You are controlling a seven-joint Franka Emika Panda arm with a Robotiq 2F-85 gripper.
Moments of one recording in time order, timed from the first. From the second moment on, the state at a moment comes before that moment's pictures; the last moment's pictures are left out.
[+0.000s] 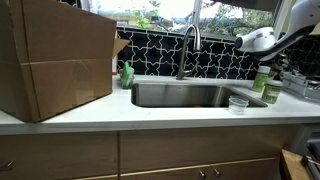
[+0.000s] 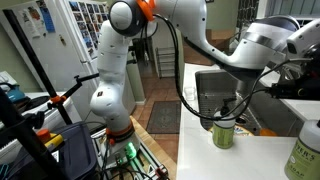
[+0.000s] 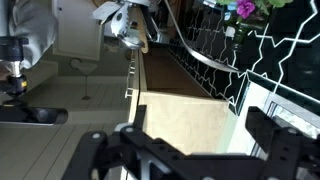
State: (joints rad) arm -0.48 0.34 -0.44 -1.70 -1.53 1.85 1.88
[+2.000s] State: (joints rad) arm -0.47 -0.01 -0.43 -1.83 -0.53 2.29 1.00
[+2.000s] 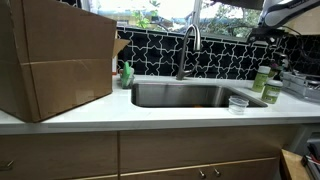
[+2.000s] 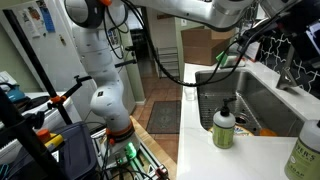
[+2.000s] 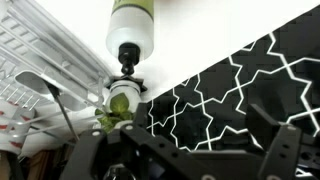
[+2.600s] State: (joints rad) arm -0.48 -0.12 -0.48 -1.72 -0.04 1.84 0.50
